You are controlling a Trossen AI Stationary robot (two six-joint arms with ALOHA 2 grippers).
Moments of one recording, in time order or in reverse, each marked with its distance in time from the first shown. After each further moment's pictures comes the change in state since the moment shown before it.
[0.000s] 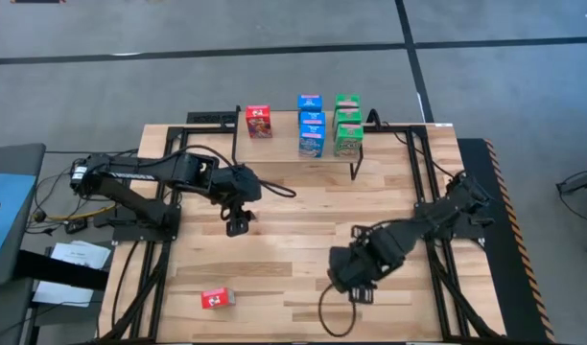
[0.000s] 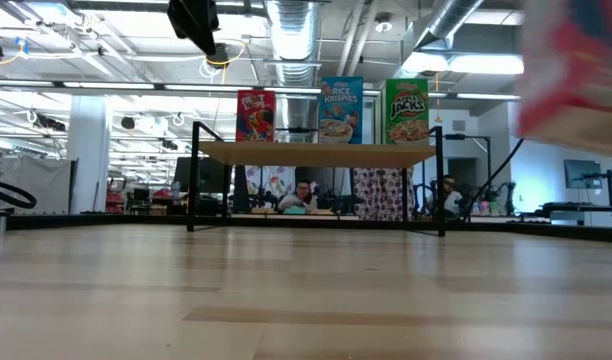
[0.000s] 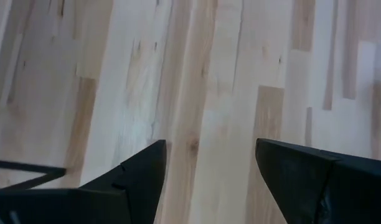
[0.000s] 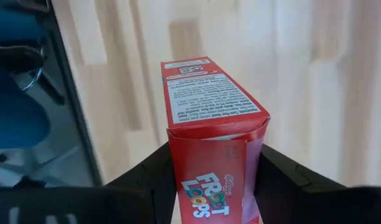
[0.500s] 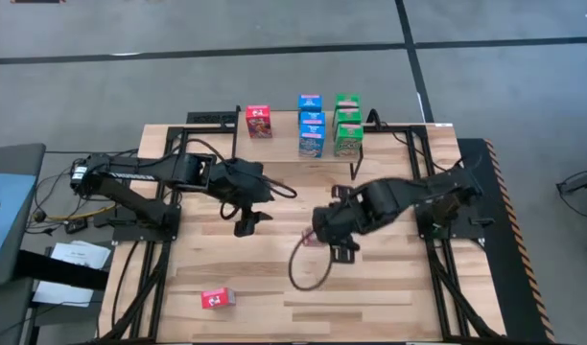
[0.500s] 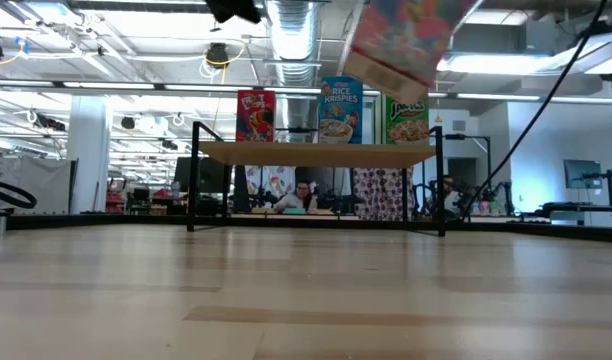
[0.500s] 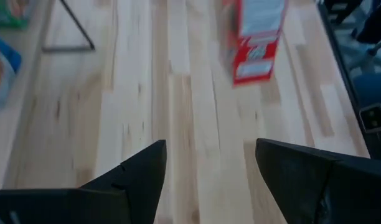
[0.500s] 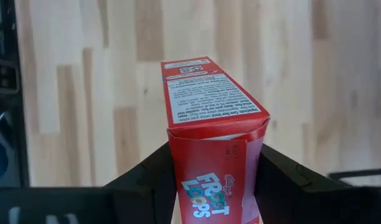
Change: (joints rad) left arm -0.003 0.000 0.000 0.247 0.041 0.184; right arm -0.218 0.000 0.224 -0.031 0.165 -0.345
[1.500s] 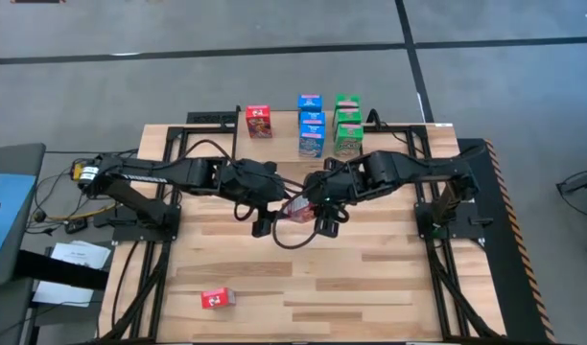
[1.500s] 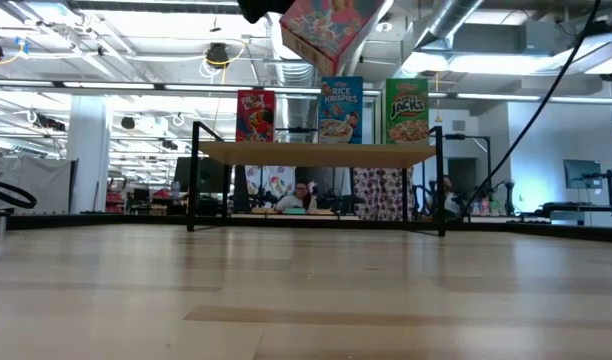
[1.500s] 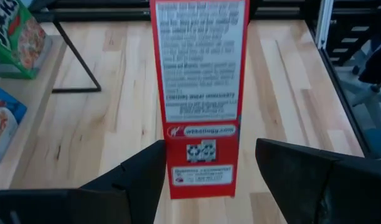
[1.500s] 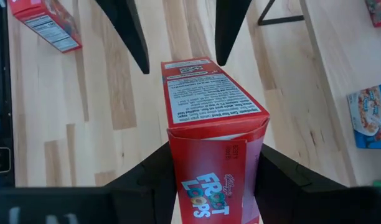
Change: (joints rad) left arm 0.000 0.076 0.000 0.222 -0.030 -0.008; right arm -0.171 0.000 0.123 0.099 0.027 -0.068
